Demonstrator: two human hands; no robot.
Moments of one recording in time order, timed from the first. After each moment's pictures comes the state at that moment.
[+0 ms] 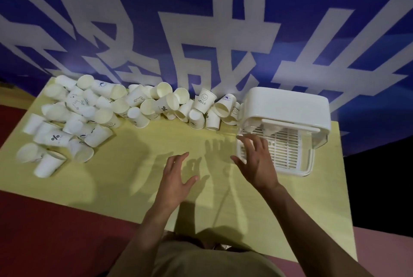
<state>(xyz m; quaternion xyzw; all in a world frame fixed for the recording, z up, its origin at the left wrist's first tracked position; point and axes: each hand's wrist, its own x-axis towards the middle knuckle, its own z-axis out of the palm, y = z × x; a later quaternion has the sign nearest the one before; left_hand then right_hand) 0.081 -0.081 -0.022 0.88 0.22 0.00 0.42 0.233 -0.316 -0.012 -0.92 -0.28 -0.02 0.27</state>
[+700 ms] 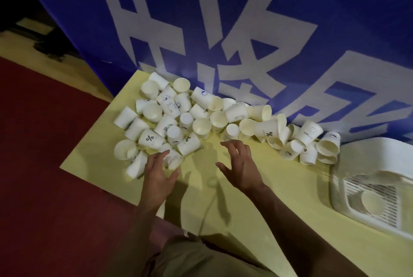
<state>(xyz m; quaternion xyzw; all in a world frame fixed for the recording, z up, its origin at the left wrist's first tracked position) -0.036 0.283 -0.020 0.83 0.36 0.13 0.40 0.142 0.081 -0.004 -0.88 -0.39 0.09 0.26</state>
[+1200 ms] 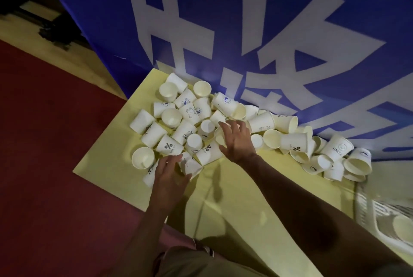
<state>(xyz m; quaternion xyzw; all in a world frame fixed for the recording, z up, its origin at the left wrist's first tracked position) -0.036 0.345 -0.036 0.84 0.32 0.15 0.41 0.204 0.223 -0.034 -0.89 -0.44 0.11 0.06</state>
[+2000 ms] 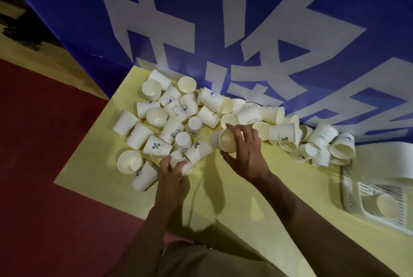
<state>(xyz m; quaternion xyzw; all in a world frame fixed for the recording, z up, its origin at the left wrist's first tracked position) -0.019 0.331 -0.092 0.88 0.28 0.08 0.37 0.175 0.159 0.002 -0.89 -0.39 0.02 0.23</state>
